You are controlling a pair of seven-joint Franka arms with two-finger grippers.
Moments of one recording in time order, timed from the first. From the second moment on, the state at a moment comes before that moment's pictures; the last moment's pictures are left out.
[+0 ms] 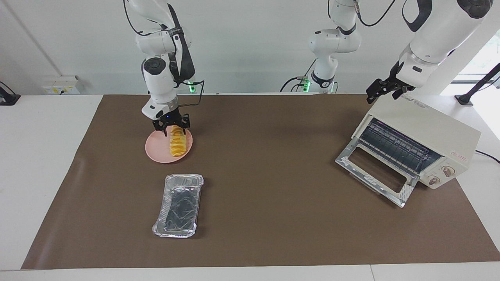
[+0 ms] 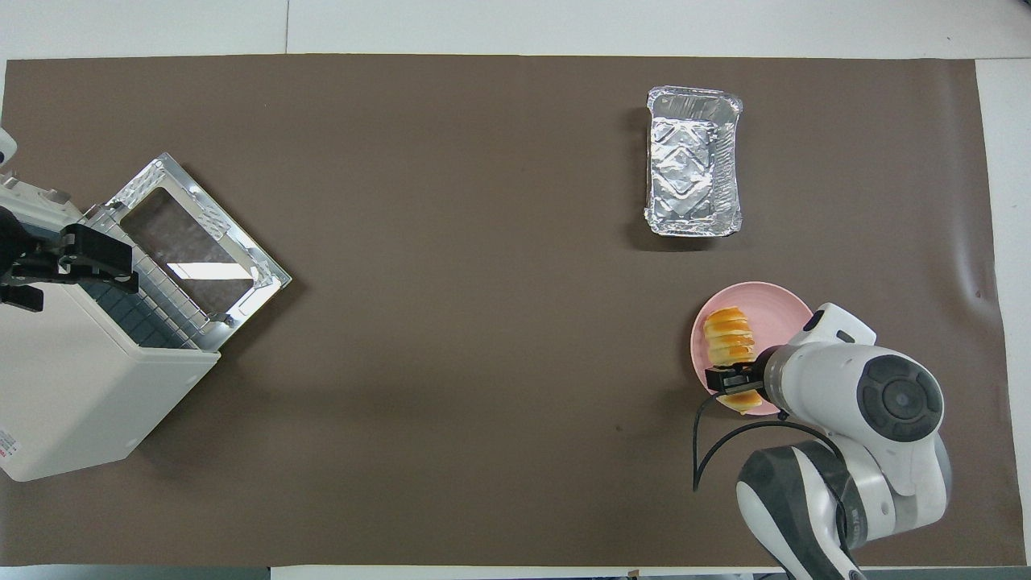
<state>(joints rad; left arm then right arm) -0.04 -0.01 -0.03 -1.58 -0.02 1.40 -0.19 0.15 -0.21 0.03 -2.61 -0.06 2.45 0.09</state>
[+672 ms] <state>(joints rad) -0.04 -0.01 -0.03 -1.58 -0.02 1.40 -0.19 0.02 -0.11 0.01 -2.09 0.02 2.05 -0.12</state>
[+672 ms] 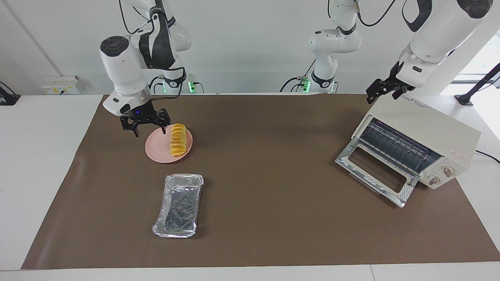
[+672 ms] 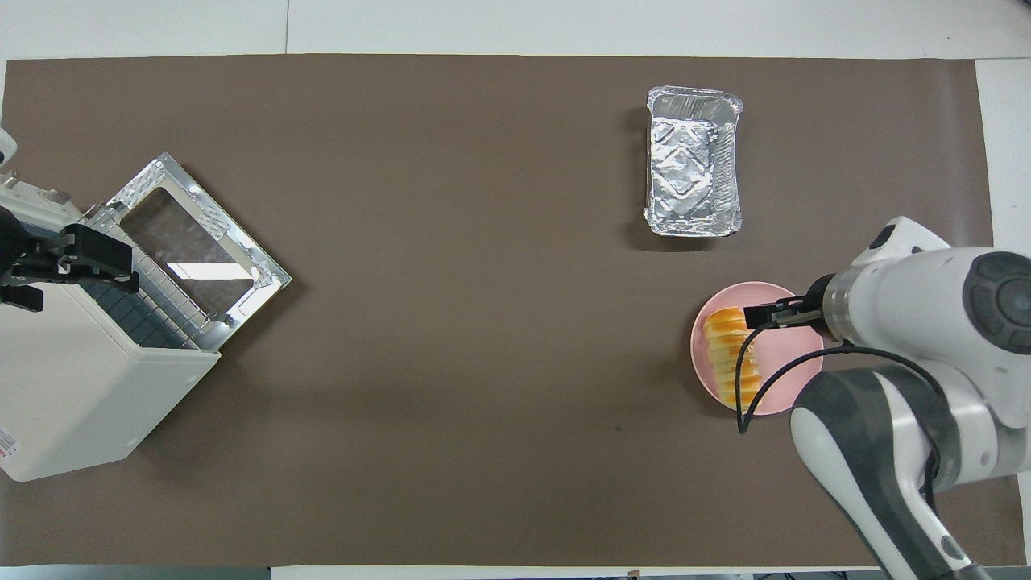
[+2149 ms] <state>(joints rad) -0.04 -0.01 -0.03 -1.58 -0.02 1.40 -0.19 -0.10 -0.08 0.01 -1.71 0.01 1.58 -0.24</state>
